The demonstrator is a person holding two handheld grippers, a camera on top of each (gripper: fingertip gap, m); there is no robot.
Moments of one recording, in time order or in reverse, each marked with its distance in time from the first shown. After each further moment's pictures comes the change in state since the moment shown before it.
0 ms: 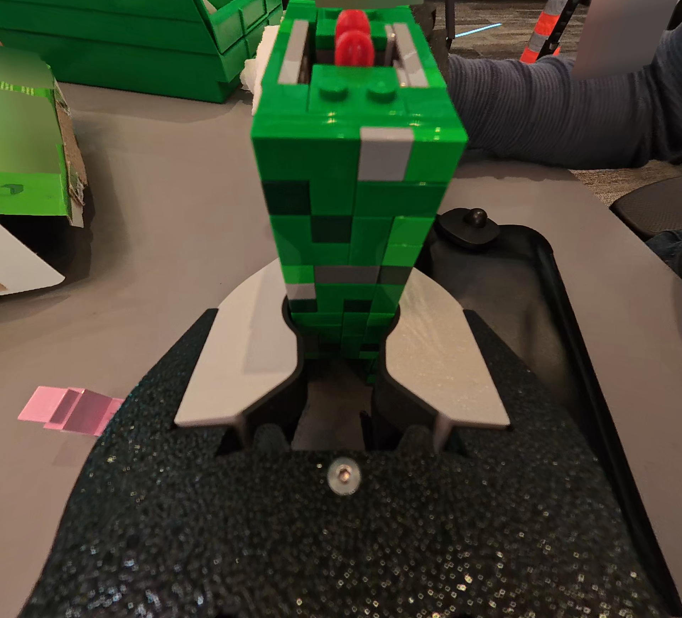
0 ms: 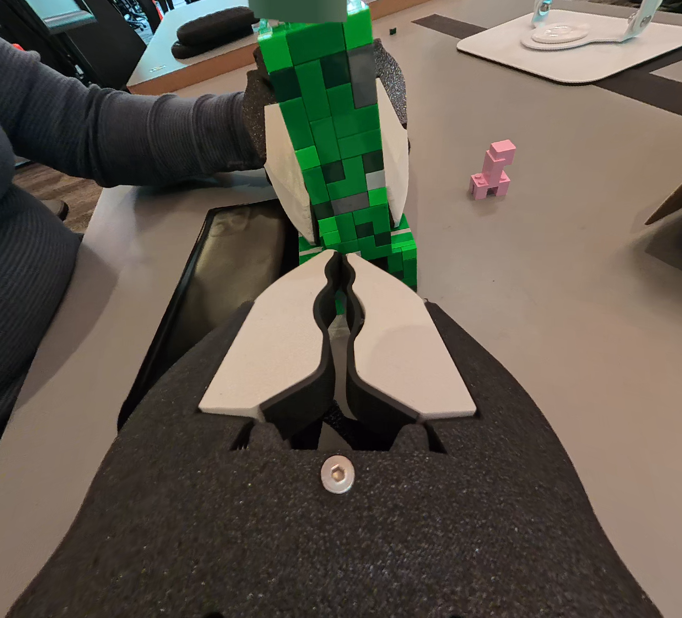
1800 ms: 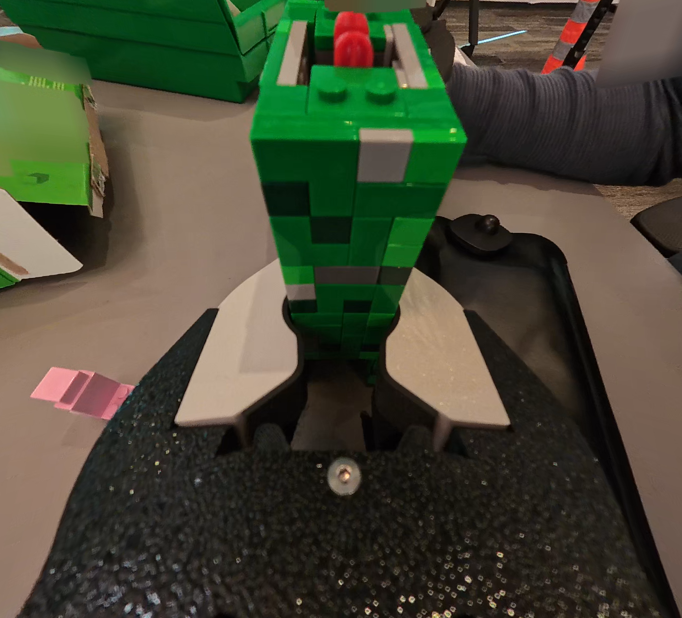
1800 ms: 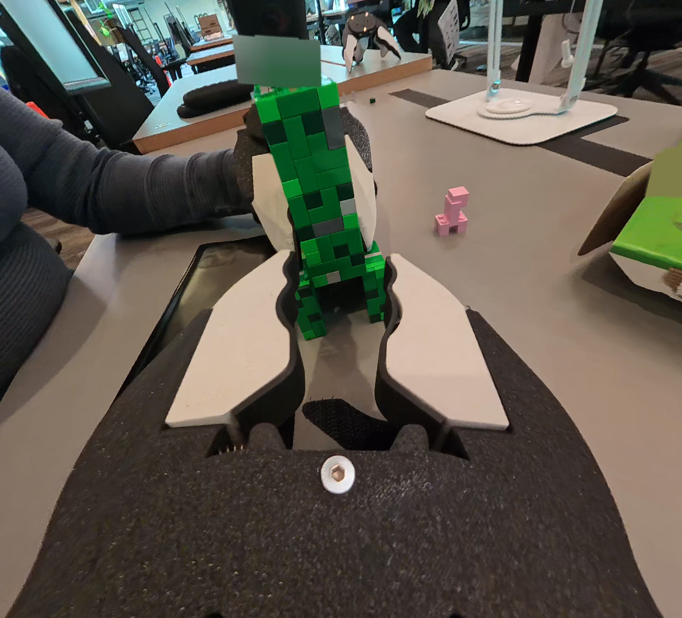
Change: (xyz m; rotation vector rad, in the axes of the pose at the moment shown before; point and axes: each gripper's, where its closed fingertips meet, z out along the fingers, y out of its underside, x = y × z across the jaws) left arm -0.003 -0.001 -0.001 0.008 -0.058 -0.020; right arm 0.015 -0.020 -0.014 0.164 0.031 -0.022
